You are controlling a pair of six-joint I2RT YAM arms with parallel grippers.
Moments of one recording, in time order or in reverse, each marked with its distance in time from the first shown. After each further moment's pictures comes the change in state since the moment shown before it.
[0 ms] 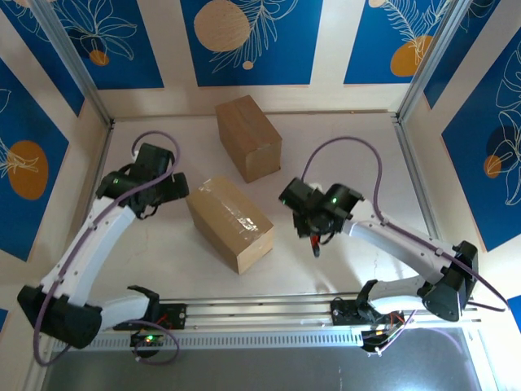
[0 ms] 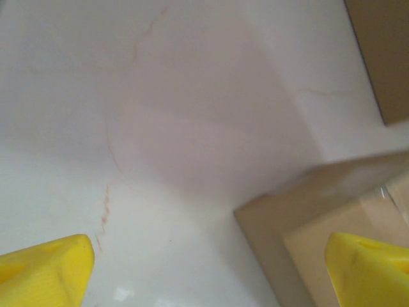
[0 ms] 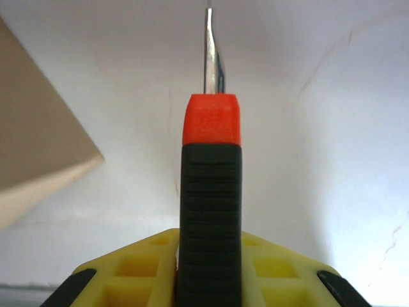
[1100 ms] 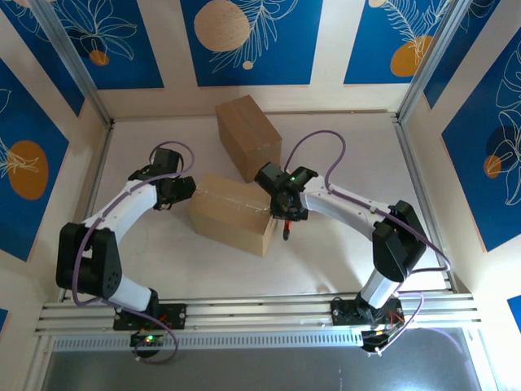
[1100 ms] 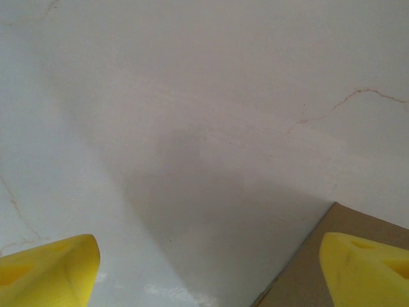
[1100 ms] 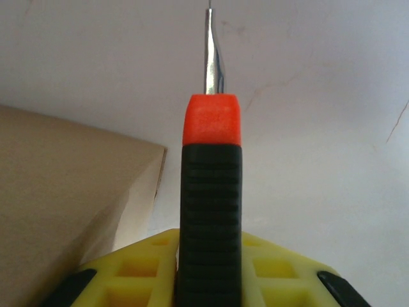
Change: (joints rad) left arm 0.106 0.277 -0.239 0.434 0.177 0.001; right arm -0.140 0.392 0.161 0.216 -0.048 0.110
